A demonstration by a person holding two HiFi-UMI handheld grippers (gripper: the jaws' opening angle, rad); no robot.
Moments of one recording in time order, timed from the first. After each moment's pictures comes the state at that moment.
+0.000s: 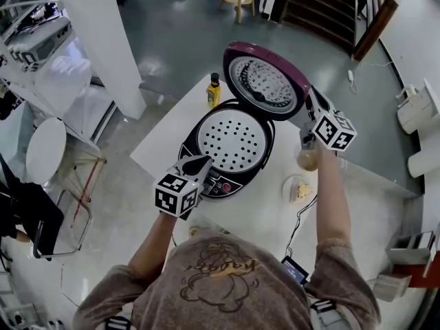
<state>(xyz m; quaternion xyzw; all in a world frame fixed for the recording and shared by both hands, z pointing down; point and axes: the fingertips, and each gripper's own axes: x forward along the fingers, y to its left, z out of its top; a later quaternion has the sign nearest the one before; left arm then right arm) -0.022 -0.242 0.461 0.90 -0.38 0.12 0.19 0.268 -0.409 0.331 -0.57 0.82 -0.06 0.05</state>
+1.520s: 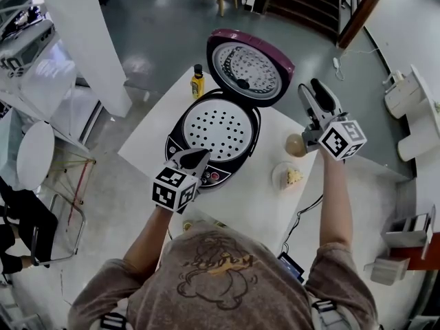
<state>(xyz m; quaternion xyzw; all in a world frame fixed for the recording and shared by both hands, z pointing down) 0.011 -0.229 0.459 0.92 -0.34 0.14 0.16 0.262 -0.322 0.278 -0.50 0.86 0.02 0.06</state>
